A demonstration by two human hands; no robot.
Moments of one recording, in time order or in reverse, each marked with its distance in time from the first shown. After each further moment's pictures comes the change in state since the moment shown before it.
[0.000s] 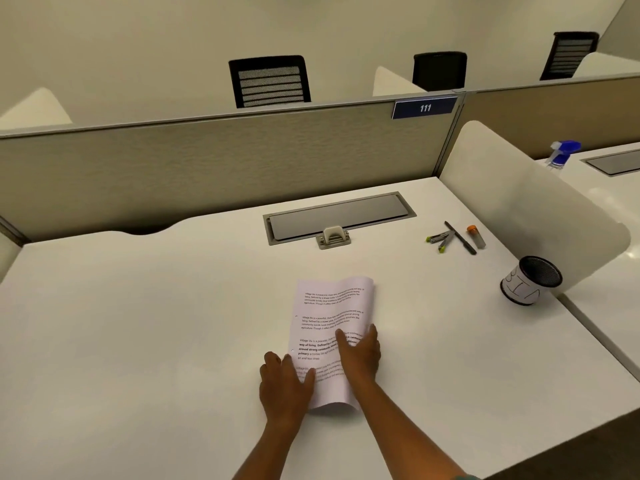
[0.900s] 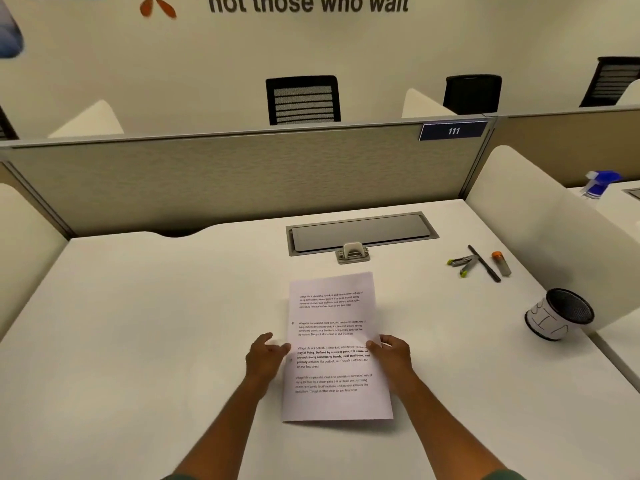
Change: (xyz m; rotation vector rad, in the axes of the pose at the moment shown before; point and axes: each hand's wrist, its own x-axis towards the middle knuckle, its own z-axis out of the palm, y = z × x) left_hand 0.073 -0.022 -0.053 -0.763 -0.149 -0.375; right_hand 0.067 0.003 -0.037 0.176 -0.288 0.070
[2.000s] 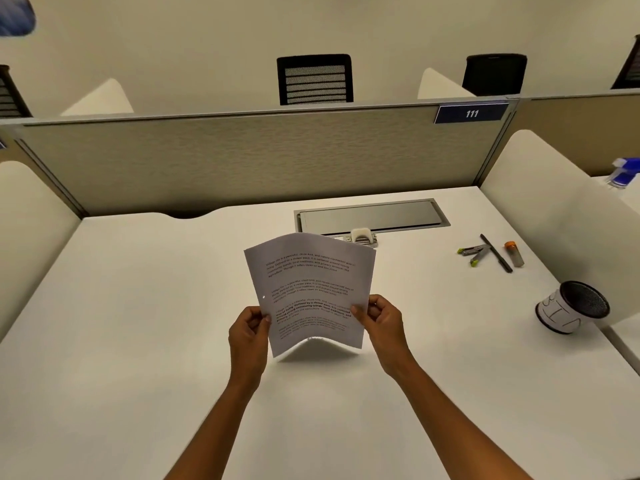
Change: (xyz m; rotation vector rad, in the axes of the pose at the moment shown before) left_hand -0.065 0.035 -0.030 -0.283 0.171 0.397; right_hand -0.063 -0.061 0.018 0.243 -0.264 -0.400
